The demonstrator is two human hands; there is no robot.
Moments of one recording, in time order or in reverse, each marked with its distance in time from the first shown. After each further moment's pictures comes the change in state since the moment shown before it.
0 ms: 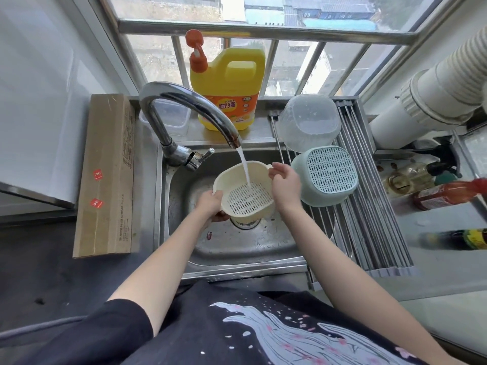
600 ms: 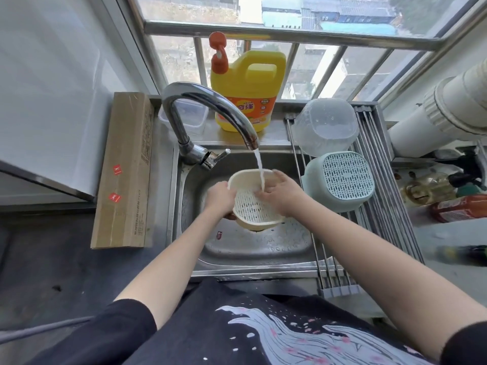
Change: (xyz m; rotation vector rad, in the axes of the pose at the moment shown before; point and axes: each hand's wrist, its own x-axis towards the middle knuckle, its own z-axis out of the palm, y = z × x) left_hand -0.007 0.016 -0.009 0.424 0.134 0.213; right_hand 0.033 0.014 0.011 -1.482 -0.796 -0.562
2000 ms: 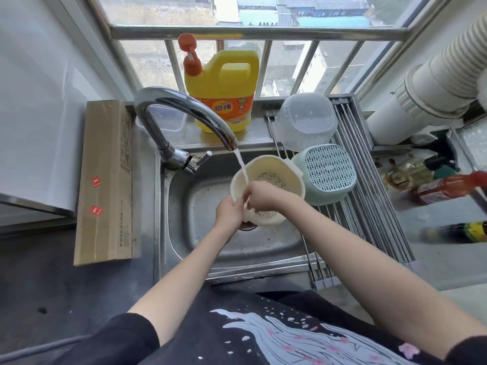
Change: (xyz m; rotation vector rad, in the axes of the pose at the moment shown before) left_hand -0.032 0.001 0.050 -0.283 -0.094 0.036; right_hand -0.031 -0.033 -0.038 0.431 -0.017 0.155
